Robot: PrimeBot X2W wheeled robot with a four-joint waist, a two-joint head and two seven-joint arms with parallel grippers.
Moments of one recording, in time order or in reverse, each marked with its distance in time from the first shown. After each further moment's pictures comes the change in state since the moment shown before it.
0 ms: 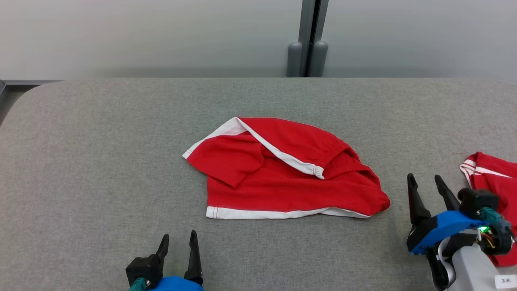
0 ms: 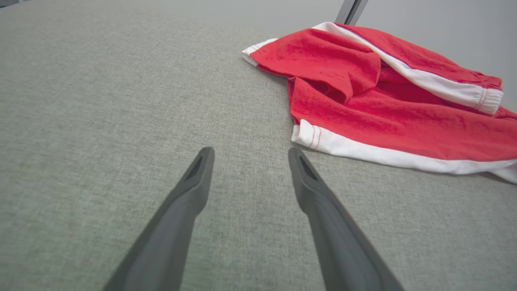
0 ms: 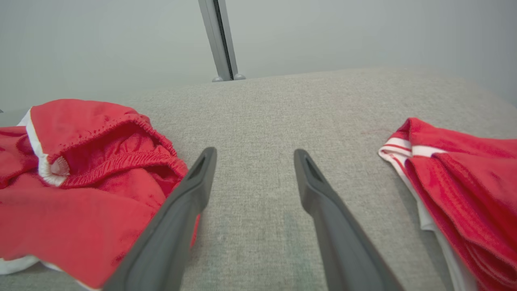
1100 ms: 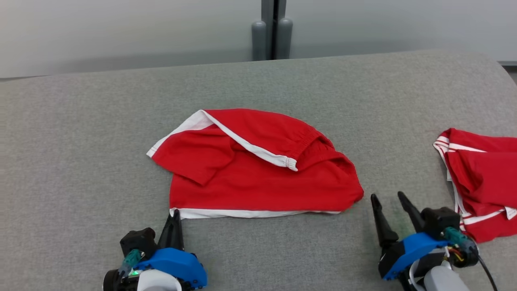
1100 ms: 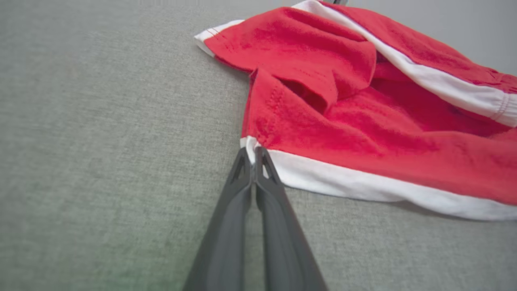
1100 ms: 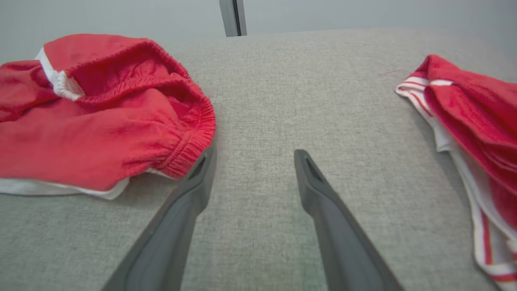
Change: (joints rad) left arm -0.160 -0.002 -0.012 0.144 -0.076 0.013 -0.002; right arm 0.107 0.056 0.101 -0.123 -0.064 0.000 0.000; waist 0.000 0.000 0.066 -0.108
